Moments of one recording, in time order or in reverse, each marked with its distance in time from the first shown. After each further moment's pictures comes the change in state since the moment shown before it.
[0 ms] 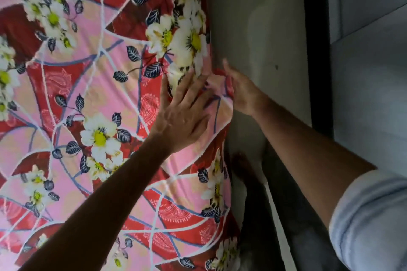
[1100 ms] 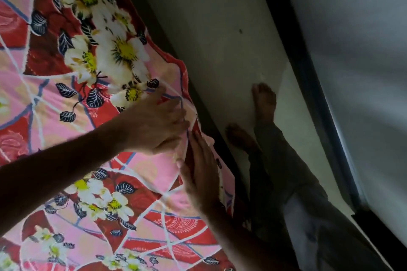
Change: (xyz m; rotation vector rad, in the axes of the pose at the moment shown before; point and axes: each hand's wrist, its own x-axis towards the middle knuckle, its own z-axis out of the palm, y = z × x) left_hand 0.073 -0.026 0.002 0.343 -0.581 0.970; right_hand -0.080 0.196 0.089 -0.721 0.886 -0.509
